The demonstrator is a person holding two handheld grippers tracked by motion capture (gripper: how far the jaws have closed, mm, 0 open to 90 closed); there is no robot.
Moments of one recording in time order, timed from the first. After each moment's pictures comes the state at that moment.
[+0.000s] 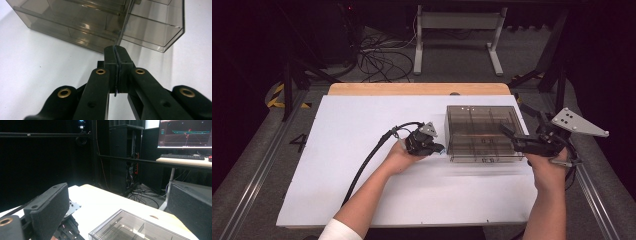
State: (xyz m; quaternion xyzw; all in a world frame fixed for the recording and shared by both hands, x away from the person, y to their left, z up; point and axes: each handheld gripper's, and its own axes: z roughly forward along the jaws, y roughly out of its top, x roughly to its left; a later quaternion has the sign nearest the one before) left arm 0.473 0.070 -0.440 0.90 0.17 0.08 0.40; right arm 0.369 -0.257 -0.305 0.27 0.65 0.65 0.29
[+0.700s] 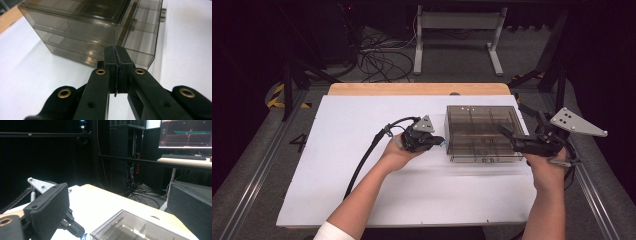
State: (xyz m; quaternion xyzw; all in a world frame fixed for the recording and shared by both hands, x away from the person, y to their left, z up) left arm 0.453 0.080 -0.401 0.87 0.15 0.13 0.44; right arm 0.369 -0.255 -0.305 0.26 0.65 0.65 0.29
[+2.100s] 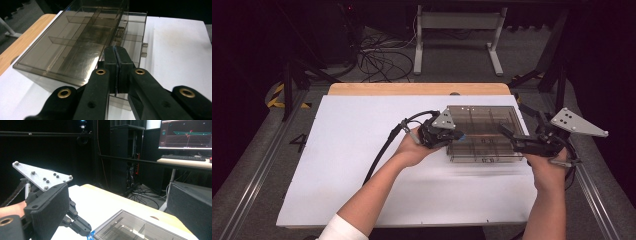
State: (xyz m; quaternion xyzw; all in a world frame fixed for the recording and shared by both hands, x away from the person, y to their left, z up) left arm 0.439 0.032 -0.361 0.87 0.11 0.16 0.45; right arm 0.368 -0.255 -0.305 0.26 0.66 0.65 0.29
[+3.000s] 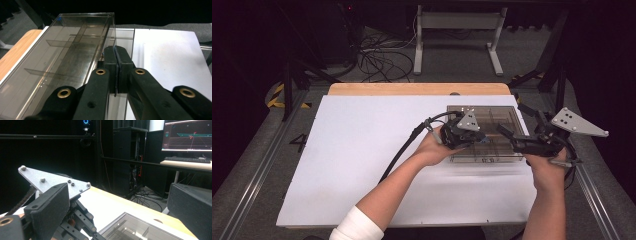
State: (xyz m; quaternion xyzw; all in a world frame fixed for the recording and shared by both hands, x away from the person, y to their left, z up) left arm 0.438 -0.023 -0.356 0.87 0.07 0.15 0.46; right arm 0.367 -0.254 -0.303 0.25 0.65 0.65 0.29
